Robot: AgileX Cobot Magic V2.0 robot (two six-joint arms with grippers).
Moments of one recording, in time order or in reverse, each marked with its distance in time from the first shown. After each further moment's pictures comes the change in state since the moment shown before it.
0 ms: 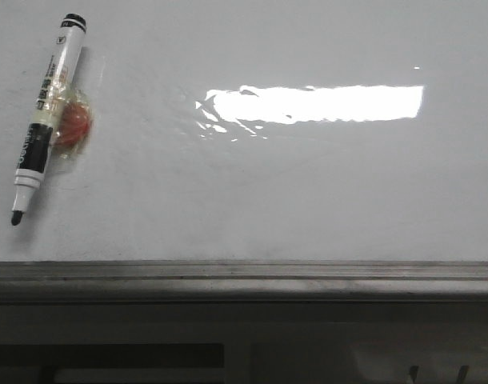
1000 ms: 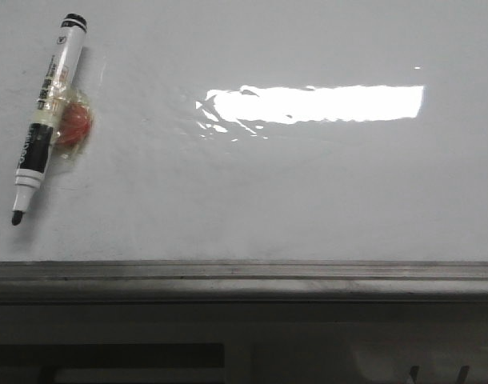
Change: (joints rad) left arm 0.000 0.000 0.000 -0.004 -0.027 0.000; right arm 0.000 0.000 0.002 0.000 -0.084 0.000
